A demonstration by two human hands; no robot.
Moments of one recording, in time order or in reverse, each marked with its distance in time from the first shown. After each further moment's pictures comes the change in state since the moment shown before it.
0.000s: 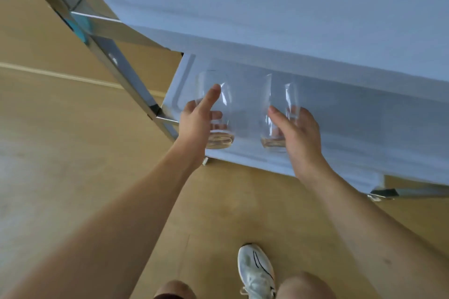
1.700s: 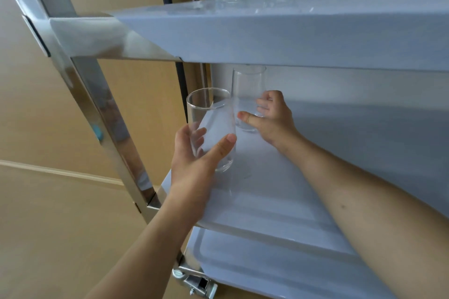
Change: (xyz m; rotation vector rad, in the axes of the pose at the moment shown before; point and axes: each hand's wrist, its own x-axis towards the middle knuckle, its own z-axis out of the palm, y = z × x) left_hand 0.110 -0.005 -0.014 -0.139 -0.040 0.695; right_hand 0.214 -0.028 0.135 -0.064 -0.058 -0.550
